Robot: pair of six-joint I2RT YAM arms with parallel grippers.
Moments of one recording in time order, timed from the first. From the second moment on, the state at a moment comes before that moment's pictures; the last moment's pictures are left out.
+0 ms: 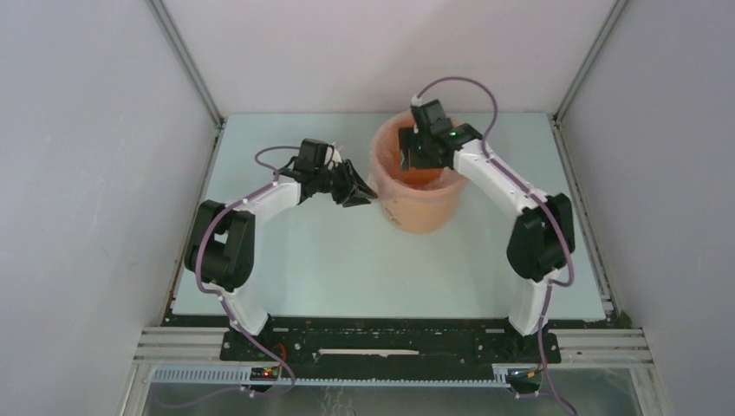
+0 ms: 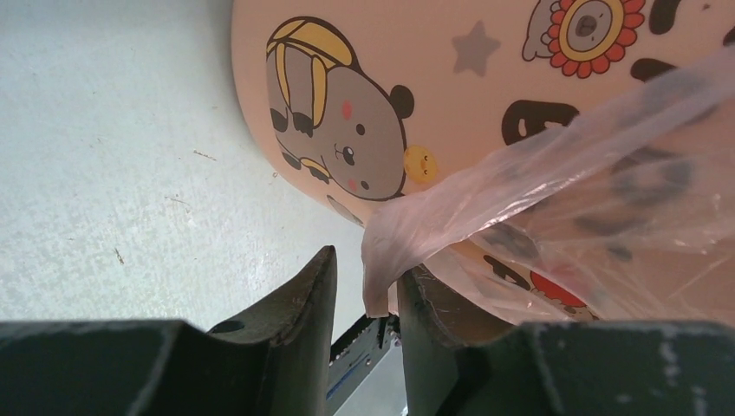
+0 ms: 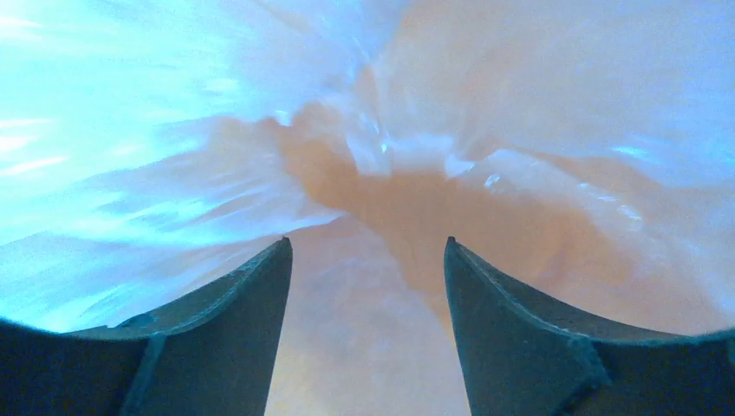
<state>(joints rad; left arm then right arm) -0.35 1.75 1.17 -0.21 0.64 -0.87 0.50 1.94 1.73 -0.70 0.09 0.34</state>
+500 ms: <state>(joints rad) -0.35 1.75 1.17 -0.21 0.63 -0.87 0.45 1.74 1.88 -0.80 0.04 0.36</state>
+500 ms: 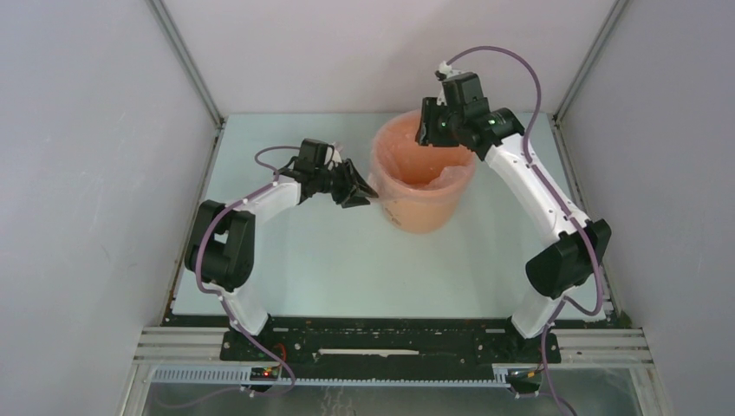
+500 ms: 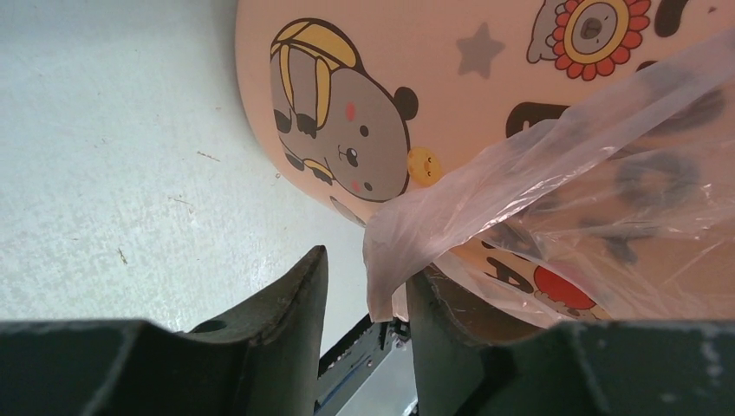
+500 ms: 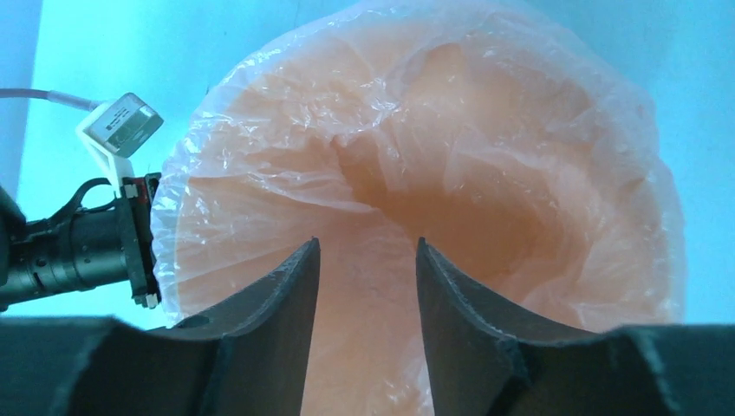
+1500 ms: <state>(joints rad) -0.34 1.69 1.18 -0.30 0.56 -0.83 0.42 1.57 1.83 -0.93 0.02 0.34</state>
